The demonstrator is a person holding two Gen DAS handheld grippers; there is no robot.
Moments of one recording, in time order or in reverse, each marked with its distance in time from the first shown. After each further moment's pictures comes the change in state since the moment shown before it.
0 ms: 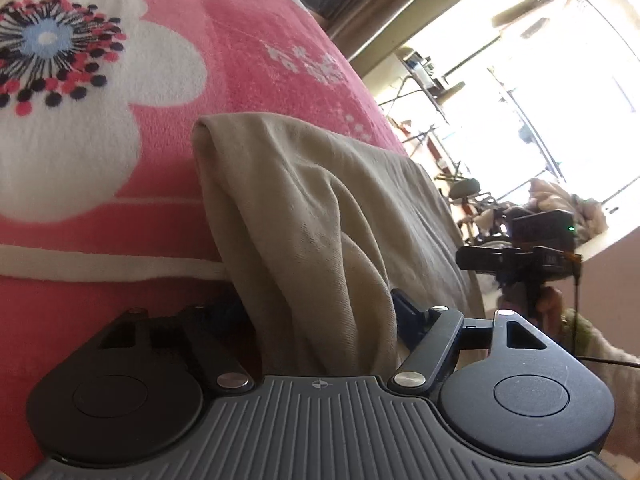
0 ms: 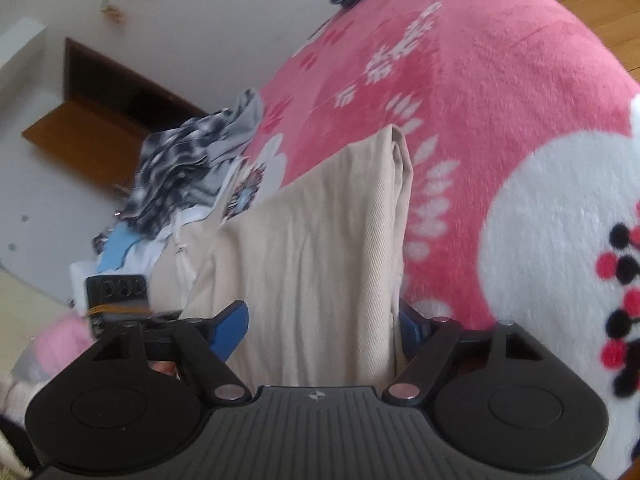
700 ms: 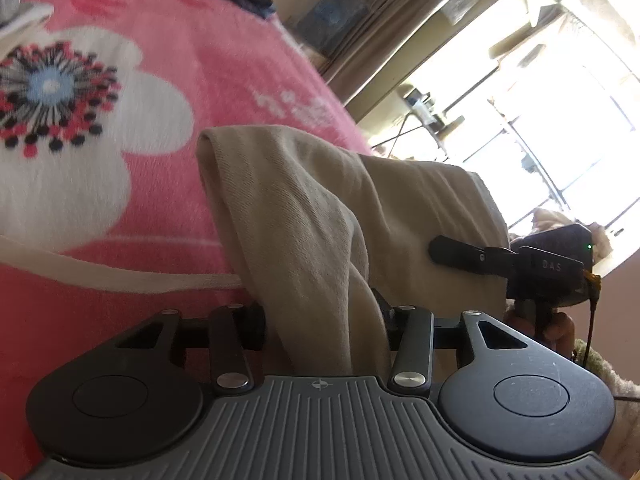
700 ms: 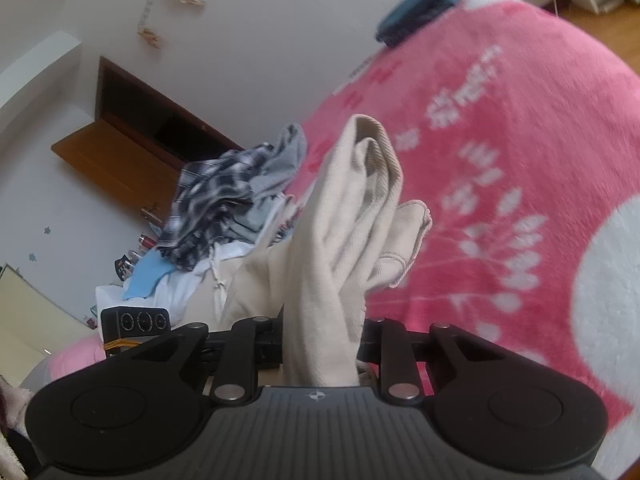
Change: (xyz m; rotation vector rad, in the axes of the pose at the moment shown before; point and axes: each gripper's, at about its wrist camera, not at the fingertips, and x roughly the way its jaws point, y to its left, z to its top) left arm -0.027 -0.031 -0.004 0.028 -0.150 0.024; right arm 0.001 0.053 0.010 -0.059 -0.139 0.053
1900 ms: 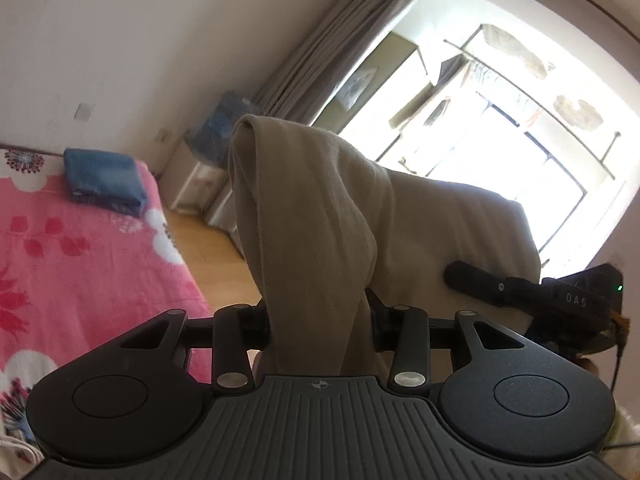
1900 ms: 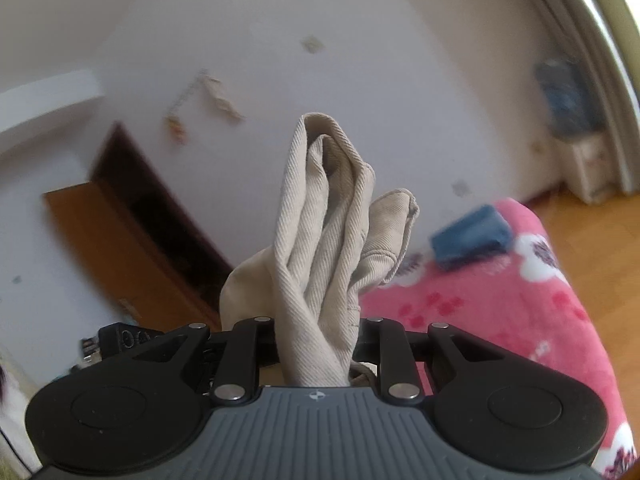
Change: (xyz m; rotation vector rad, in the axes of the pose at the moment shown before) left arm -0.128 -0.150 0.283 0.128 -0.134 -0.167; right arm -0.088 0.341 0.204 -0.143 -0.324 -0.219
